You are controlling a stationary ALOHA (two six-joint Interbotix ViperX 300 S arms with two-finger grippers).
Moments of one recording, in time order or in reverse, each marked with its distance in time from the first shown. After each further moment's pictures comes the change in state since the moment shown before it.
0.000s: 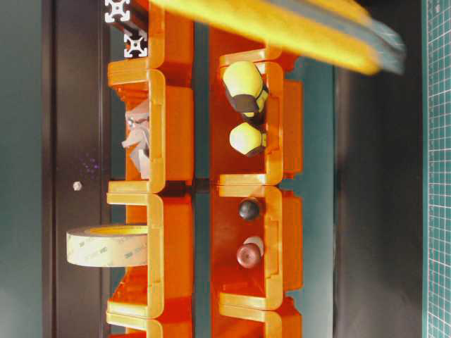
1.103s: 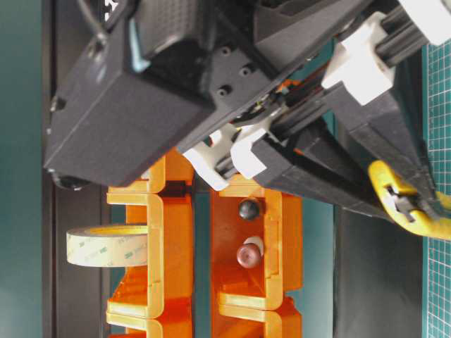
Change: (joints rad) left arm 0.055 -0.014 0.025 0.000 -0.026 -0.006; right arm -0.402 0.252 0.051 -0.041 -0.434 -0.393
